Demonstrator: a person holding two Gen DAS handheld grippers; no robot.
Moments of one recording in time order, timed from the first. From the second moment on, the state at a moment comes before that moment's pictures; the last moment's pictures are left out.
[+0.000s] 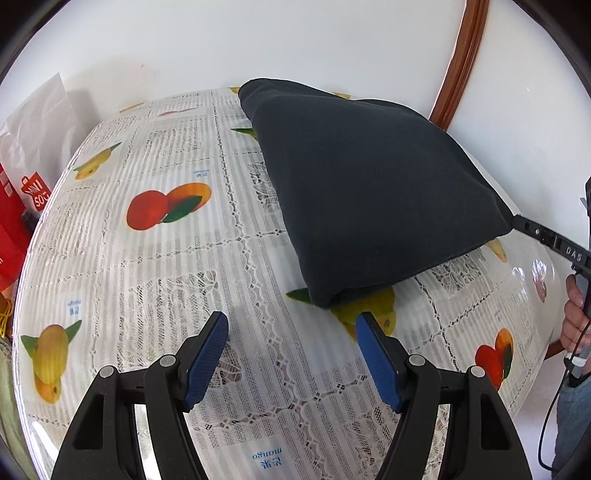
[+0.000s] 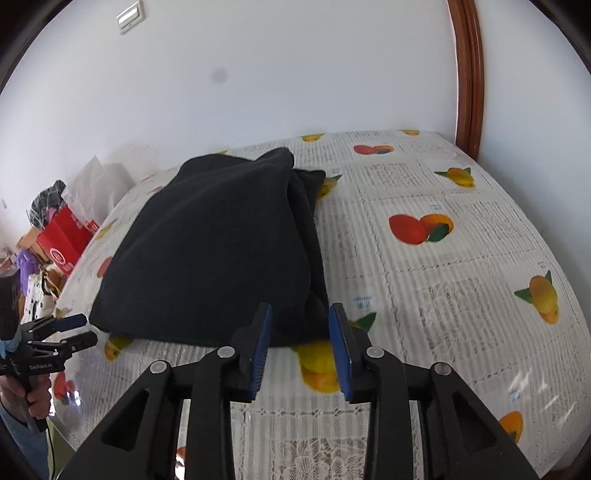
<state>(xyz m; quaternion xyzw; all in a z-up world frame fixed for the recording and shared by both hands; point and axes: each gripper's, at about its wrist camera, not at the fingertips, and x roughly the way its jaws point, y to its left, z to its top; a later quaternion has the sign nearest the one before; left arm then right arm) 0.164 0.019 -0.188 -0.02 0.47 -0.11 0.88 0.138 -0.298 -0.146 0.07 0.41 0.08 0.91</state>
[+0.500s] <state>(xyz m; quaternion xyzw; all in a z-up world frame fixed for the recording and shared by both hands) 0.193 0.009 -0.194 -0.02 0.45 -0.16 0.88 0.139 -0.271 -0.172 0.10 0.41 0.03 0.91</state>
